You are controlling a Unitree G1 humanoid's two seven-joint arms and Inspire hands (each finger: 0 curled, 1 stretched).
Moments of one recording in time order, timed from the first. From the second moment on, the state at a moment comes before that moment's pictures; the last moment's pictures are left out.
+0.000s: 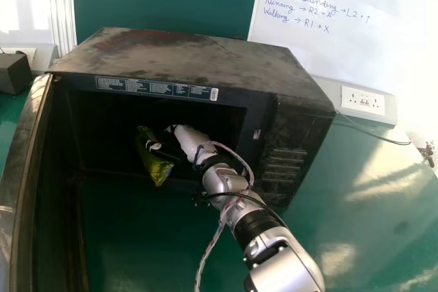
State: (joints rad) left arm 1.37 -0.08 0.18 -0.50 -0.70 -1.04 -0.40; right arm -1.25 0.00 0.43 1.36 -0.64 -0.21 -0.12
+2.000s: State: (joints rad) left arm 1.32 -0.08 0.26 -0.50 -0.72 -0.98 -0.42; right arm -0.49 -0.28 0.17 0.41 -0.16 -0.47 0.27
